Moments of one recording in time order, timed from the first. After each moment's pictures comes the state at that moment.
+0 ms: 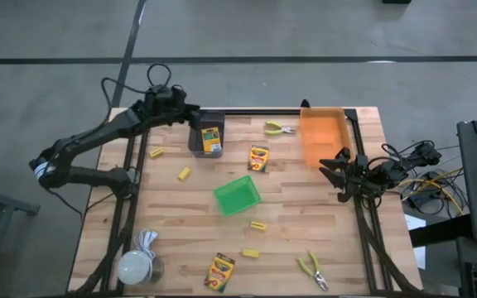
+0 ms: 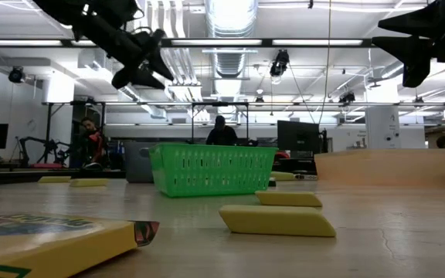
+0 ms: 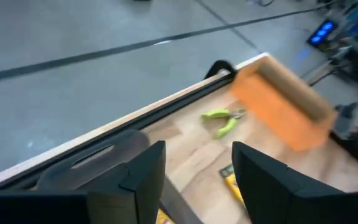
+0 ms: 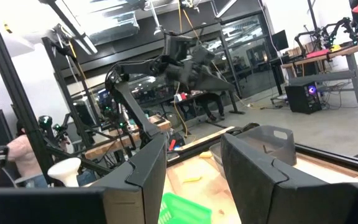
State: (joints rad) left arm 0.68 1.11 0.90 -0.19 0.07 -0.36; right arm 0.48 0.01 0.01 0.32 0.73 0.16
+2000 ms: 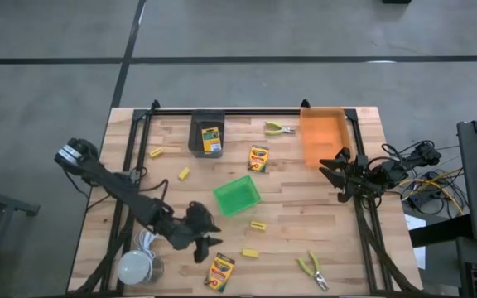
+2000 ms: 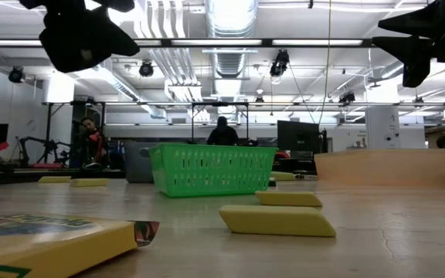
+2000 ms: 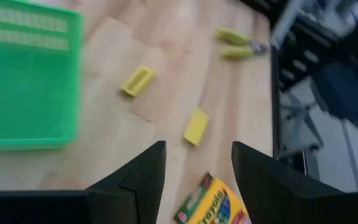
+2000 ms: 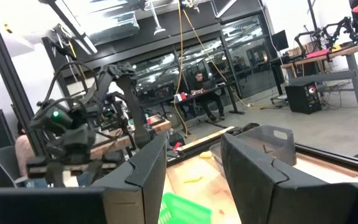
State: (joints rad) left arm -0.61 1.45 0.90 -0.07 -0.40 -0.85; right arm 0.48 0.01 0.01 0.32 0.73 0.16
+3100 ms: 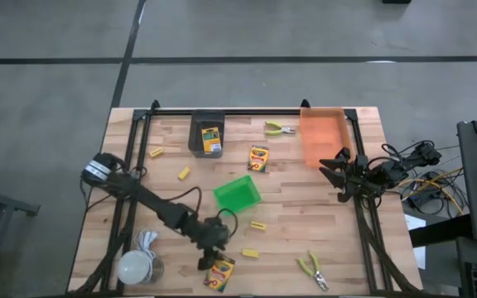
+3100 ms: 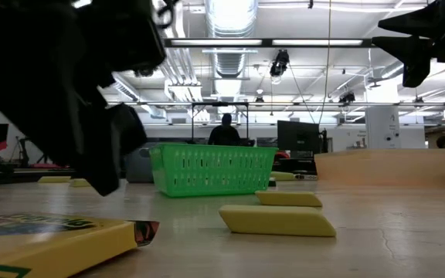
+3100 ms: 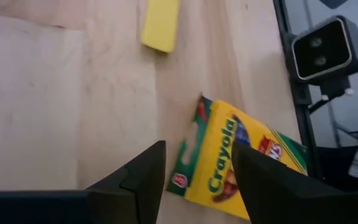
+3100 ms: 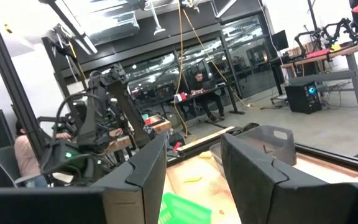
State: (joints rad) left arm -0.49 1.77 0.90 0.11 0.13 -0.60; right arm 0.48 0.01 0.01 0.32 0.73 0.16
